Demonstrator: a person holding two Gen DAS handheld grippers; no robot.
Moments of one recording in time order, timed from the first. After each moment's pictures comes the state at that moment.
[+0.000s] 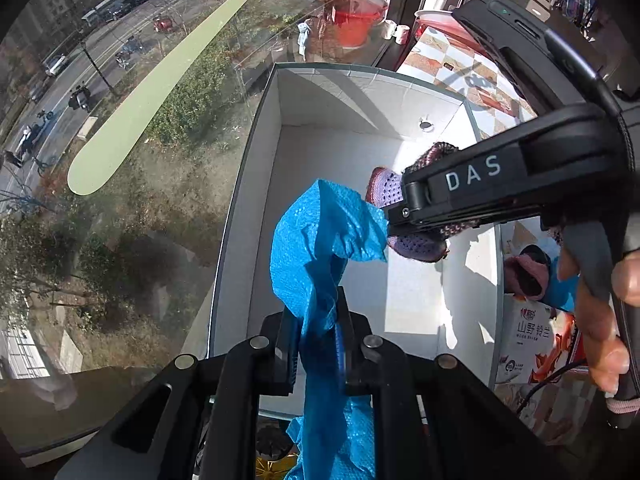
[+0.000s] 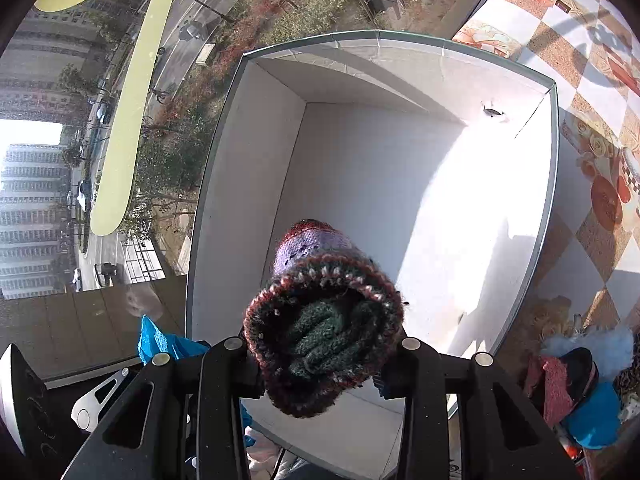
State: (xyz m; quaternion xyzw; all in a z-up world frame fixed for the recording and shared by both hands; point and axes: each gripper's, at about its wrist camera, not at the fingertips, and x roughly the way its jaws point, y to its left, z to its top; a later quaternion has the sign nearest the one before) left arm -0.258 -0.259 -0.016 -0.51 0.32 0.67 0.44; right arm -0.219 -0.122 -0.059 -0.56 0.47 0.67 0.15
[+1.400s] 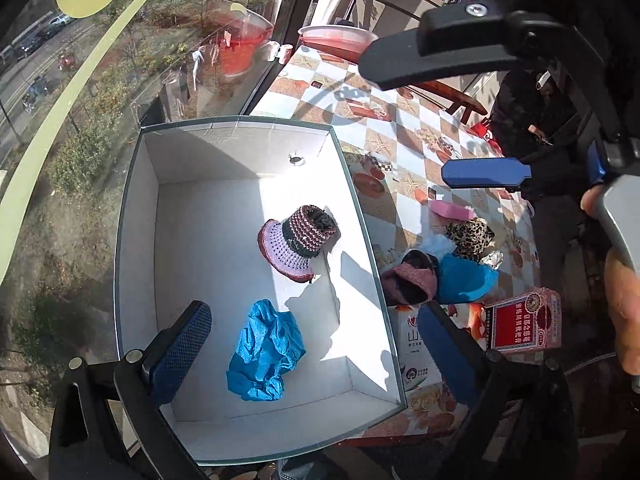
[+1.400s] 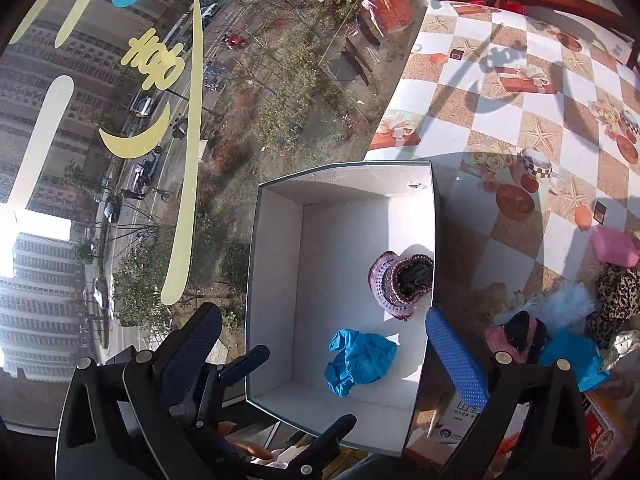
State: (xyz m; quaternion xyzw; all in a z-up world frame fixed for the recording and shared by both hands) left arm -0.222 -0.226 0.015 -0.49 0.27 0.56 0.61; right arm -0.122 -0.094 0.062 -0.39 0.52 0.71 0.26
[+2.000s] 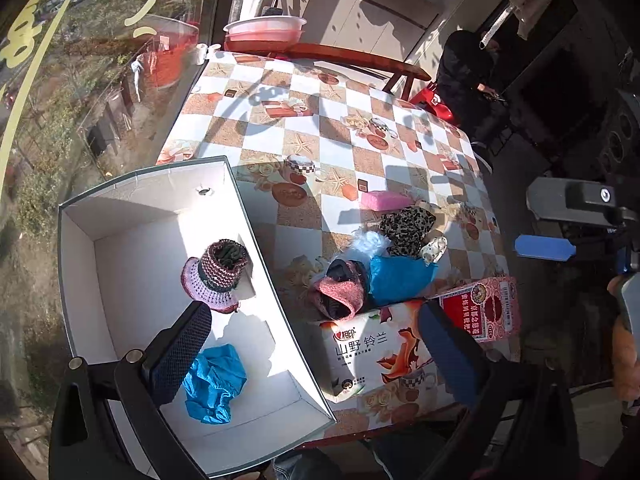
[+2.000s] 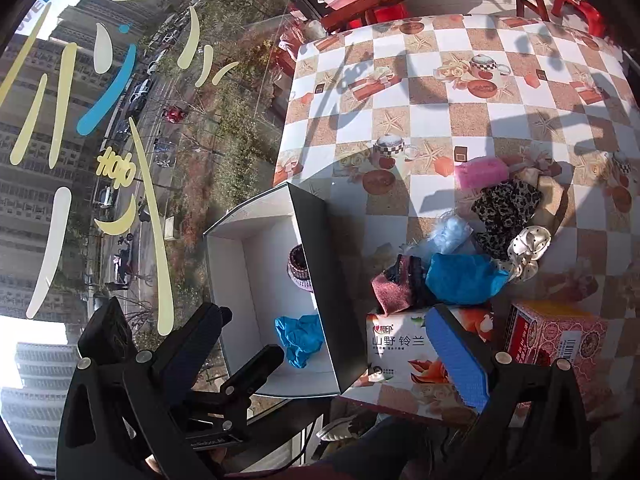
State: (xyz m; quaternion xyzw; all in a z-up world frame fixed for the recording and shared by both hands) left arm -0.162 -0.181 0.050 -0.46 0.32 0.48 0.68; right arm 0.041 -0.125 0.094 -0.30 0.59 0.64 0.39
